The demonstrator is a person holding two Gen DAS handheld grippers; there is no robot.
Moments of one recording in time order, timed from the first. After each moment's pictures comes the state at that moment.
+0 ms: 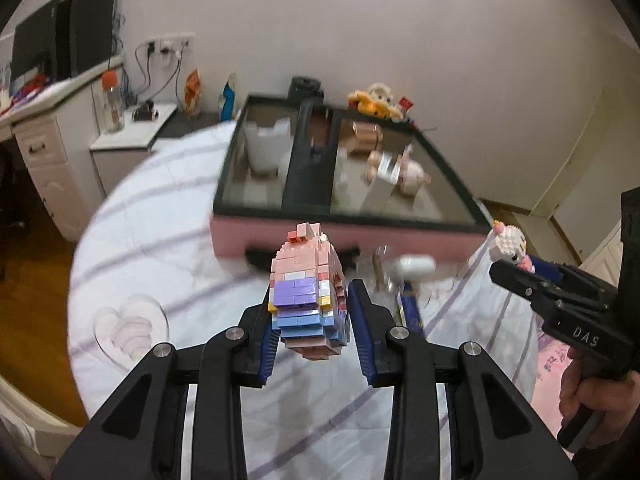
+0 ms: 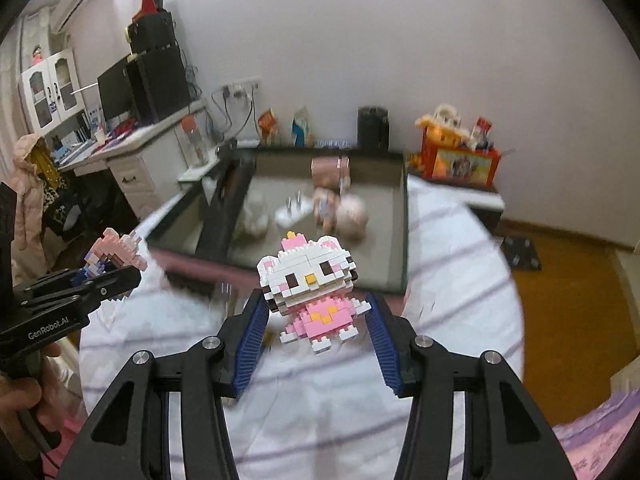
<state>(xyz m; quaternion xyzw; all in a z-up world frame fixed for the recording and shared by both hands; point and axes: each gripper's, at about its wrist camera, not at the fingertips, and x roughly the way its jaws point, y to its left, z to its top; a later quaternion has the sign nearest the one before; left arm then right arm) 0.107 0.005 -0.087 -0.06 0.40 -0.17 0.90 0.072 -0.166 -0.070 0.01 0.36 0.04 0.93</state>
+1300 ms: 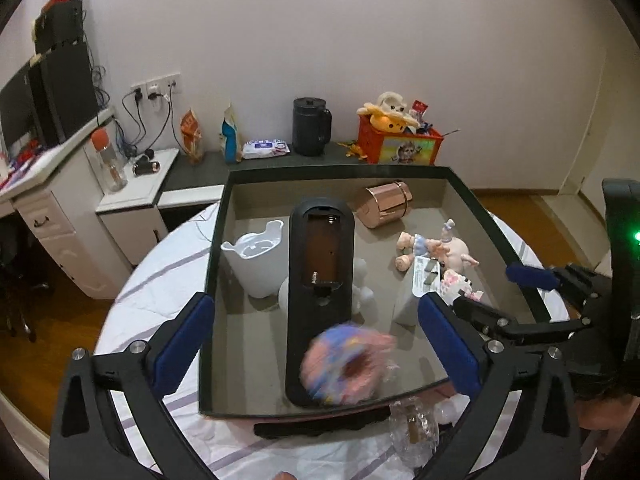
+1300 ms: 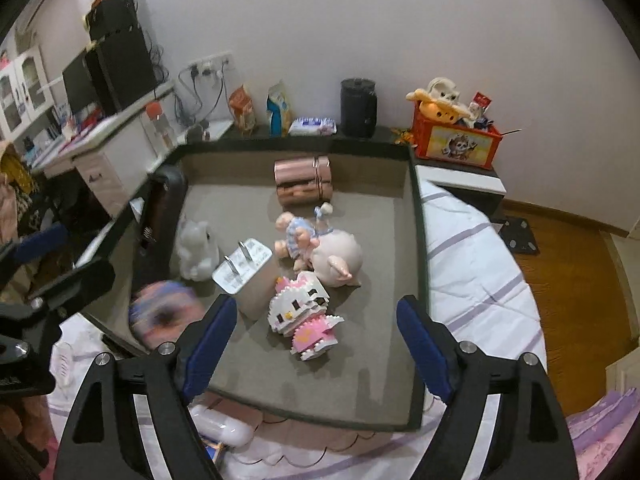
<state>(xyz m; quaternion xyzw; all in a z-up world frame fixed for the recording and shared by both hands) 0.217 -0.043 -0.064 0.04 0.38 -0.15 0.91 0.168 -0.177 -0.097 0.03 0.42 0.01 0.91</state>
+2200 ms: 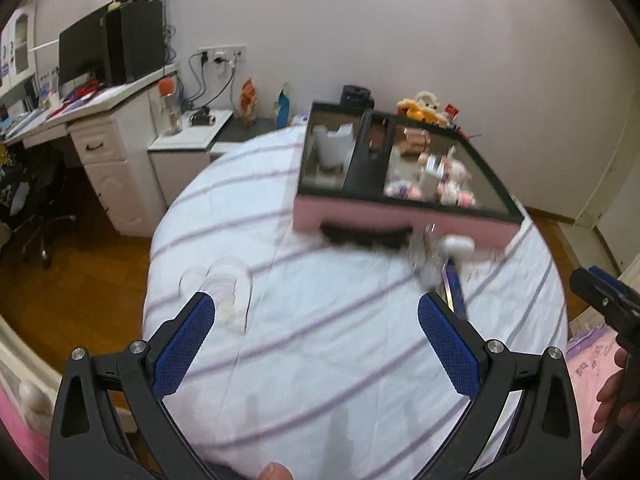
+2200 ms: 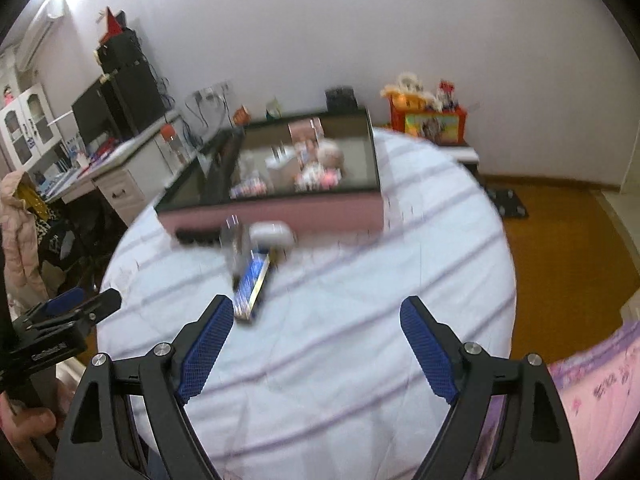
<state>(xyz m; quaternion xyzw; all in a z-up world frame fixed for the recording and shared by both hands) 0.058 0.034 -0.086 -0.03 0.40 -0.07 0.91 -0.010 -0.164 -0.101 0.09 0.39 -0.01 0.91</state>
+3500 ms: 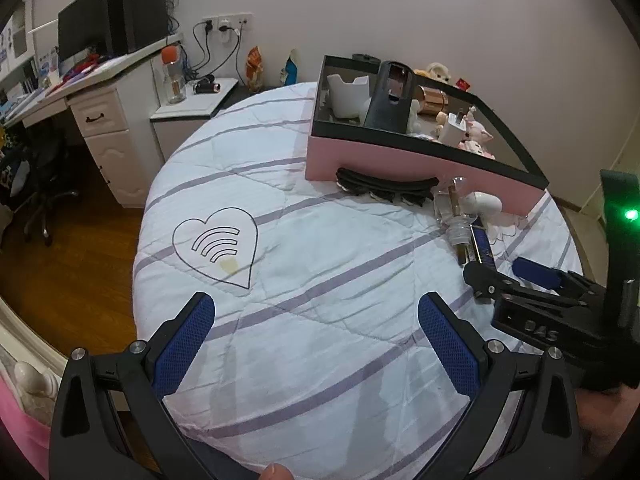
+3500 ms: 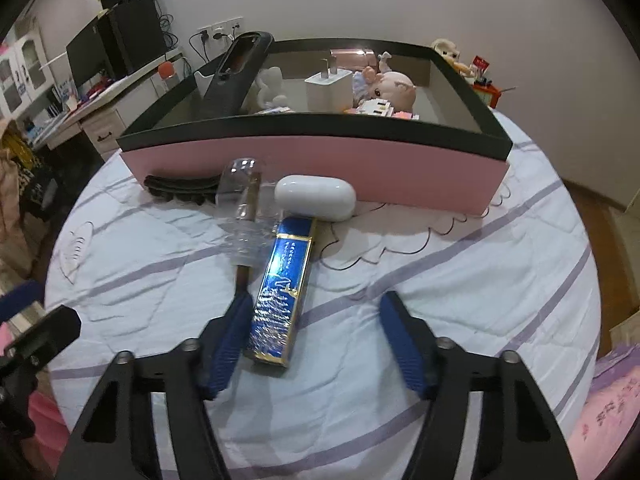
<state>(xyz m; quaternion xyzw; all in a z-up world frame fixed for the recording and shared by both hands) 0.067 0.038 -0.120 -0.03 0.45 -0.07 0.89 0.065 -0.108 -0.166 0.02 0.46 0.00 0.89</state>
